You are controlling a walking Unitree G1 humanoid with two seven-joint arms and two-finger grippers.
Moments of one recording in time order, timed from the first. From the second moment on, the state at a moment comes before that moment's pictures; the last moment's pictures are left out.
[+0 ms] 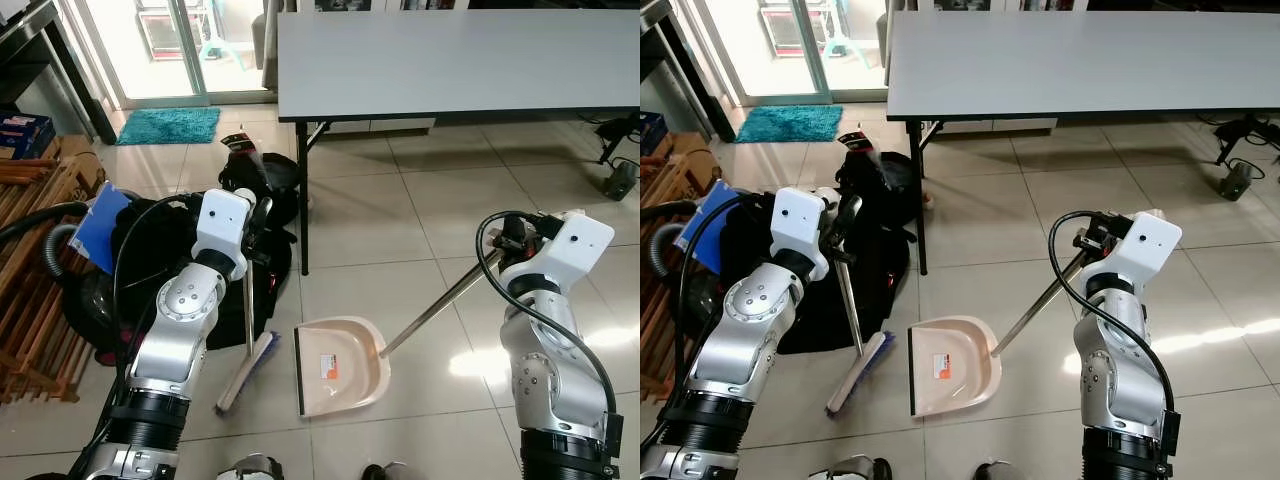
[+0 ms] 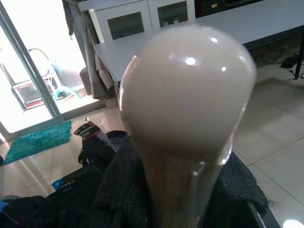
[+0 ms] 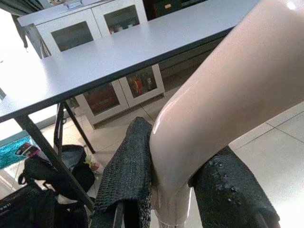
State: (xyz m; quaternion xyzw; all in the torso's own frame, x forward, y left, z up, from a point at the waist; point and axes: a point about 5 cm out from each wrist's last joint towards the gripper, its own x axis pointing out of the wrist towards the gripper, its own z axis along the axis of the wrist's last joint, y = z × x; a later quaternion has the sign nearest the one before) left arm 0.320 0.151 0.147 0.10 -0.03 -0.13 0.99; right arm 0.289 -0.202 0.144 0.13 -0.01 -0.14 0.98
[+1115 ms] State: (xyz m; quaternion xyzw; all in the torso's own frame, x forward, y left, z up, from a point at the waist) left arm 0.333 0.147 0.176 0.12 -0.15 -0.11 0.98; right arm 0.325 -0.241 0.158 -0.08 -0.13 -0.21 0.97
